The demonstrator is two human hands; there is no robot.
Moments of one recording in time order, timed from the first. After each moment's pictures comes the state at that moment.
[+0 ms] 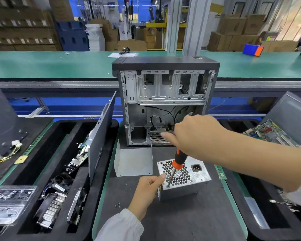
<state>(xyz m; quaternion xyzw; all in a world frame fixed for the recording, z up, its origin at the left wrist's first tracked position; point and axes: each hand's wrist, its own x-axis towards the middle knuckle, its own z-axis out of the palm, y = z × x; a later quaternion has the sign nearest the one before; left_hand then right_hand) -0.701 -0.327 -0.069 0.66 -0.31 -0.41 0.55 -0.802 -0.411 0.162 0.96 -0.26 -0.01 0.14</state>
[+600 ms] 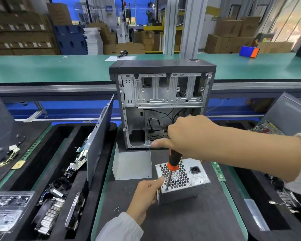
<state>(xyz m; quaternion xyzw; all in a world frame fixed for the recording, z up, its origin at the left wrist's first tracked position) -0.702 -0.326 -0.064 0.67 -0.26 -0.44 0.54 -0.796 -0.416 0.169 0.96 -0.23 -0.06 0.14</state>
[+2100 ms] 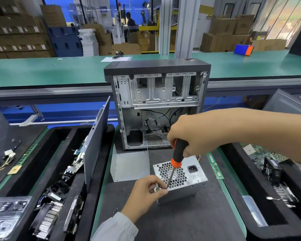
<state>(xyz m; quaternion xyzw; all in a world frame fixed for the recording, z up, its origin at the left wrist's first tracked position) -0.697 -0.318 -0.044 0.66 -0.50 -0.30 0.48 -0.808 -0.424 0.200 0.96 -0.15 -0.23 0.06</state>
